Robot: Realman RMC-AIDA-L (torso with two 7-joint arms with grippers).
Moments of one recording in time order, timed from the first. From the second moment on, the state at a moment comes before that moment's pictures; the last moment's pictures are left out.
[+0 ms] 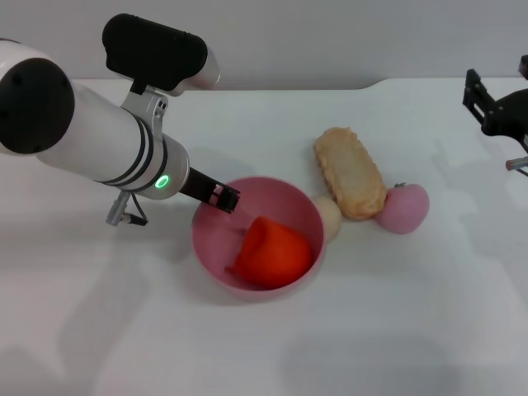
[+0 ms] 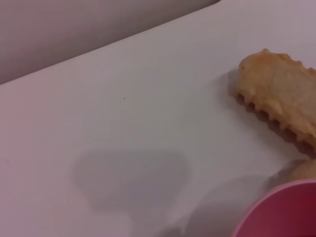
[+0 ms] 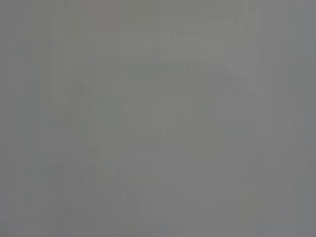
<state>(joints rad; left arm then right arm) -0.61 -2.06 1.76 1.27 -0.49 -1.09 0.04 -0.02 2.07 -1.88 -1.28 0.45 -0.26 -0.31</state>
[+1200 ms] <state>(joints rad) -0.17 -2.06 1.68 1.34 -0.20 0.07 0.08 -0.01 2.08 -1.93 -1.13 0.45 -0.50 -0.29</state>
